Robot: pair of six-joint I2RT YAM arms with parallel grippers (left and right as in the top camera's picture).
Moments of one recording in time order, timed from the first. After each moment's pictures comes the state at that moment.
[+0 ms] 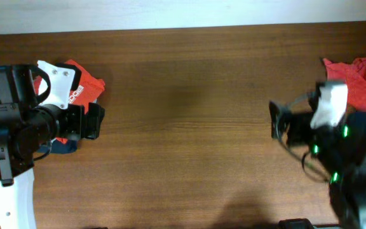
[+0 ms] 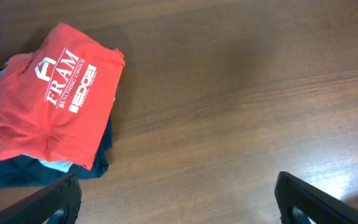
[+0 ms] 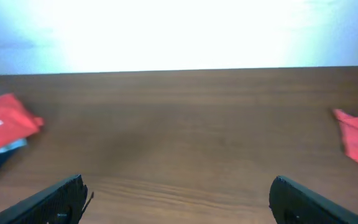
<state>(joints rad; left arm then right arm) 0.07 1.29 1.79 -1.45 0.21 0.22 0.03 0.78 1.09 -0.75 -0.15 0.09</state>
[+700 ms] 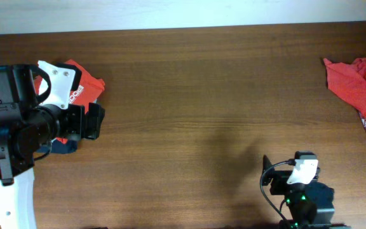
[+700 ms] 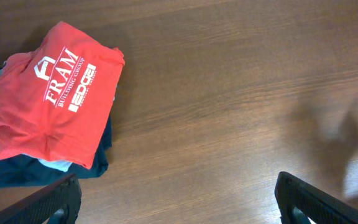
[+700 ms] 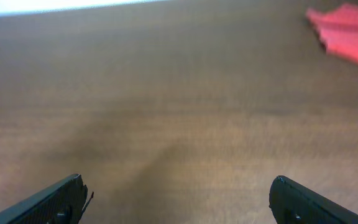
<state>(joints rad) 0.07 1.29 1.79 -1.45 0.21 0.22 -0.01 0.02 0.20 -0.64 -0.04 0.08</state>
